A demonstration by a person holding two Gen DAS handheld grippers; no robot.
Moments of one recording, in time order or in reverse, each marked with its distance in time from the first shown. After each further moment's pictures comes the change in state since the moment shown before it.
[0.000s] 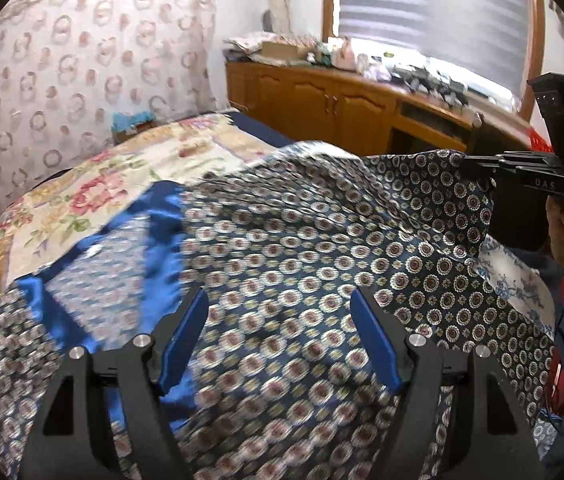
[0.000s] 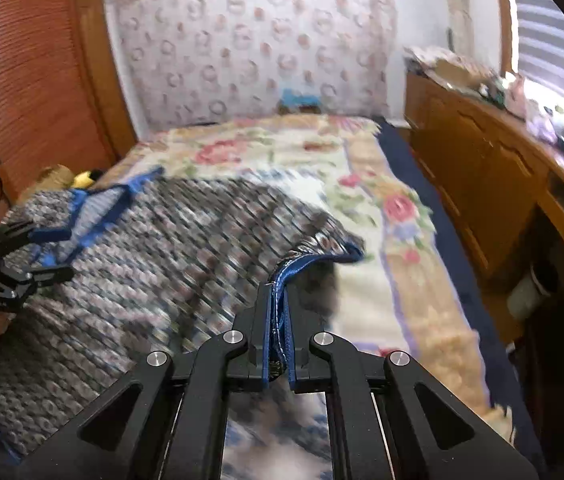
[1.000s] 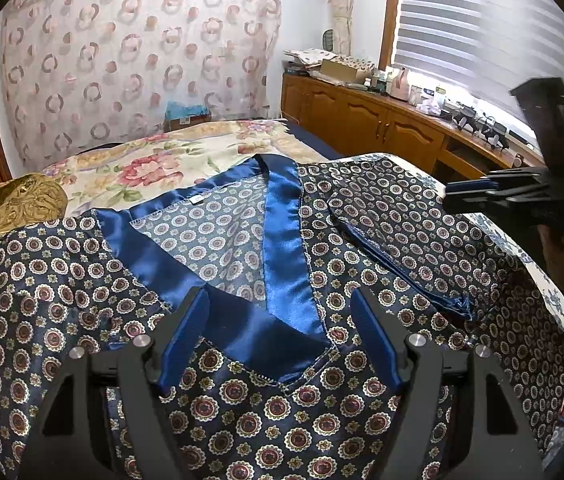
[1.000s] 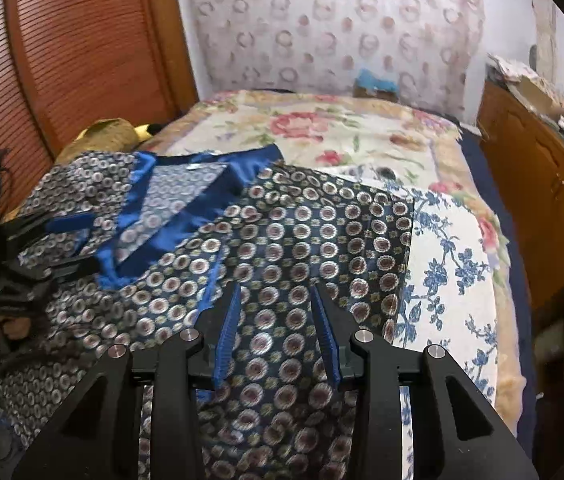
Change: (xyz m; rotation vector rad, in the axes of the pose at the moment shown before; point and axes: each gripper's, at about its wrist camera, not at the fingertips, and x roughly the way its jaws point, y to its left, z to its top) left arm -0.017 0.075 -0.055 -0.157 -0.063 0.092; right arm 0.084 0.127 0.037 -0.158 0.143 0.141
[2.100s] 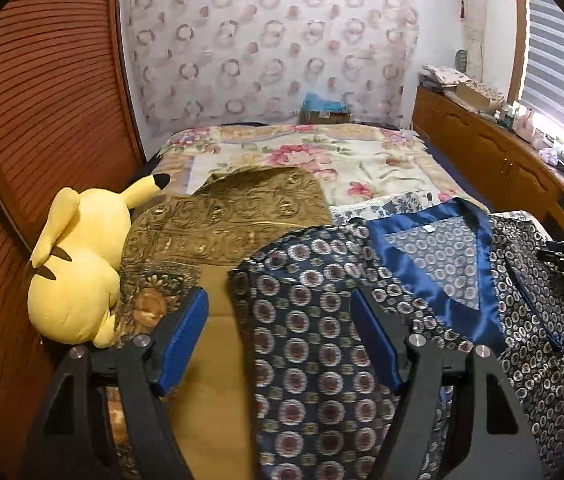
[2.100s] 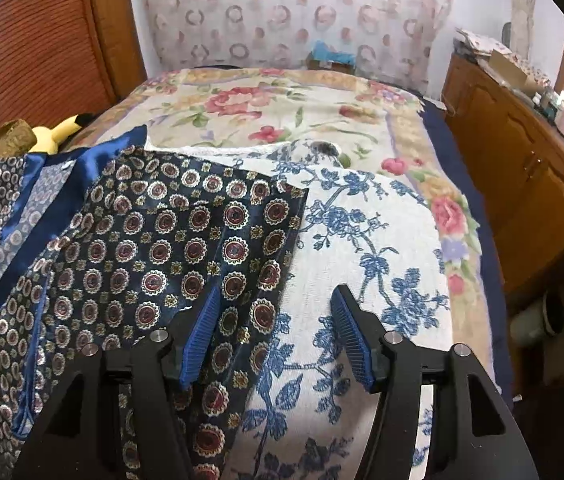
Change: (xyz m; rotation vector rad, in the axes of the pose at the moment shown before) left arm -0.087 0.167 0.002 -0.246 0.033 0.383; right arm 0.071 -0.093 0.014 0.044 0.068 -0.145
